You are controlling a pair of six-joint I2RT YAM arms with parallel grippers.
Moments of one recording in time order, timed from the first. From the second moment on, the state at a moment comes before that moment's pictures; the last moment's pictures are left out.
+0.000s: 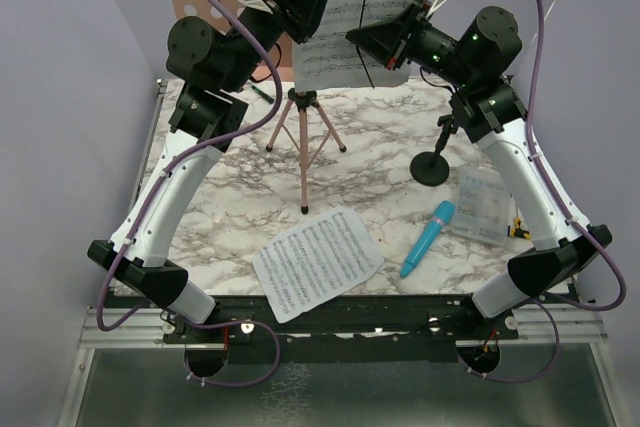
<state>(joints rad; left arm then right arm) -0.52 1.52 1.94 0.19 0.25 -0.14 0.45 1.56 1.86 -0.02 -0.59 0.56</state>
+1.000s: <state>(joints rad) -0.52 1.51 1.95 0.18 0.22 -0.12 0.45 1.54 1.85 -0.01 -0.59 0.57</state>
